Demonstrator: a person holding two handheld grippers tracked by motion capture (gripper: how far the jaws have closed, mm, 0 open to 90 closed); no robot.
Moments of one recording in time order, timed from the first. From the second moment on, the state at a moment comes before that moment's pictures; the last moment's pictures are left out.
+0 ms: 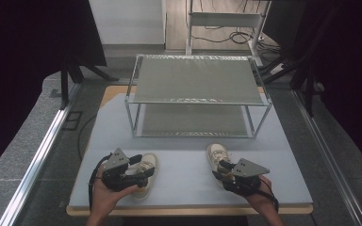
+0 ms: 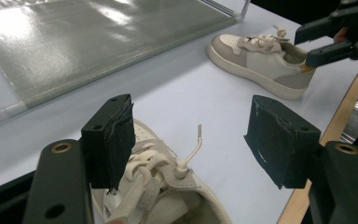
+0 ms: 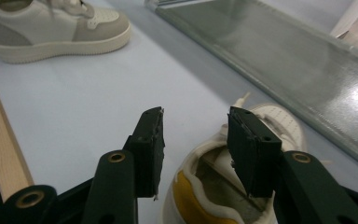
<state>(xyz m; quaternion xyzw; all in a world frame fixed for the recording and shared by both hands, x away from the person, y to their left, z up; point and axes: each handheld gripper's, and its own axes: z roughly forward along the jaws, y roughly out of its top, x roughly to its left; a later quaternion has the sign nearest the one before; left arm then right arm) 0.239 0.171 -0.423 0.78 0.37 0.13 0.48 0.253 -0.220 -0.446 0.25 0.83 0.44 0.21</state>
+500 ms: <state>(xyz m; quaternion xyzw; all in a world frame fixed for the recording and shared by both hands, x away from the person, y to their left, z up) 0.239 0.155 -0.428 0.80 0.36 0.12 0.47 0.255 -0.215 -0.454 0.27 0.83 0.43 0.22</state>
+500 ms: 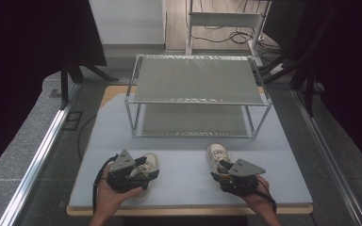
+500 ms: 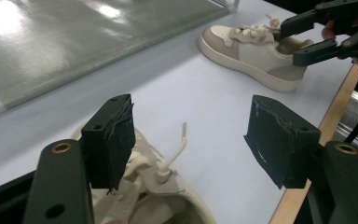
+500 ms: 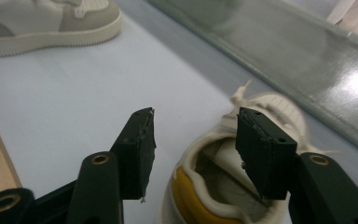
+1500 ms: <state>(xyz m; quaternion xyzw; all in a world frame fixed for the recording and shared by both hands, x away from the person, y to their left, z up) 0.235 0.102 -0.454 0.86 0.29 0.10 0.41 0.255 -0.212 -0.456 0.25 0.84 0.43 0.22</state>
